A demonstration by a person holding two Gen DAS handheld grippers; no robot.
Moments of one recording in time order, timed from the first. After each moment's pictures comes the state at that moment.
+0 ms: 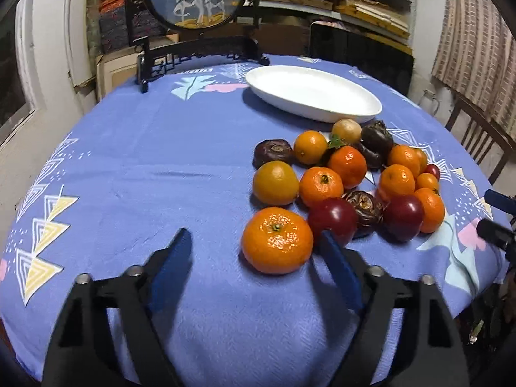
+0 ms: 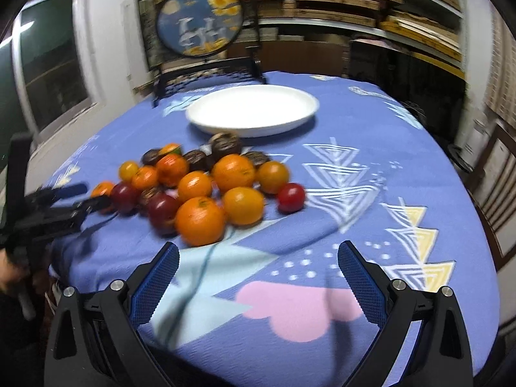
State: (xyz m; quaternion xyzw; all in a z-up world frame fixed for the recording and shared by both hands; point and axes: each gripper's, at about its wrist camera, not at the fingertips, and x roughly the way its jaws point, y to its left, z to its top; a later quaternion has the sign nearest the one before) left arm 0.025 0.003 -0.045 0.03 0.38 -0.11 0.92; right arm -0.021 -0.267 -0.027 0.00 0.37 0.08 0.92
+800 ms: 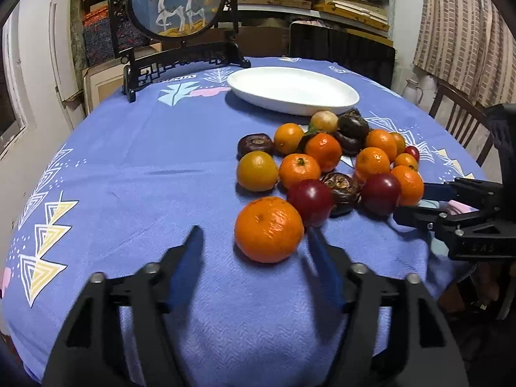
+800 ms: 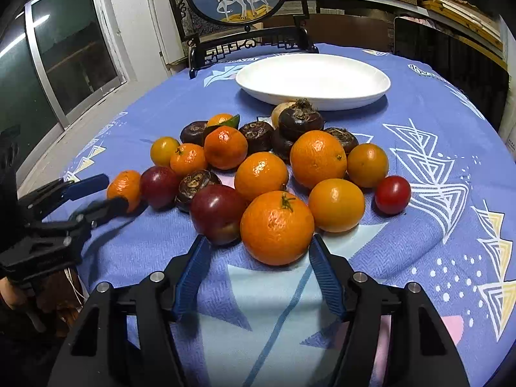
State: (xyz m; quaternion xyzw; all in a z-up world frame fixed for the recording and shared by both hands) left arm 0.002 0.004 -0.042 0.05 0.37 -0.13 0.92; right arm 0.022 -0.214 -0.054 0.02 0.43 0.15 0.89
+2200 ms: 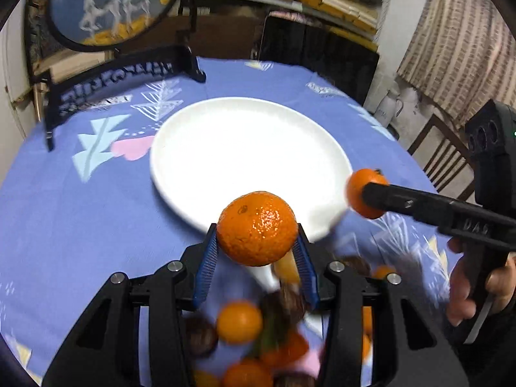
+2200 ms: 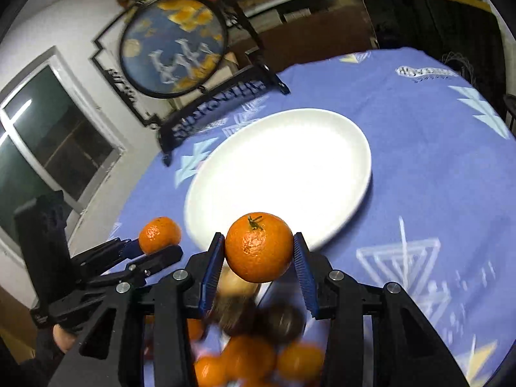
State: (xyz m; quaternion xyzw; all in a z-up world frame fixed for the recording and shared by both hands) left arm 0.204 -0.088 0.004 0.01 0.43 -0.21 0.88; right arm 0.201 -0.294 -0.004 0.18 0.42 0.17 0.87
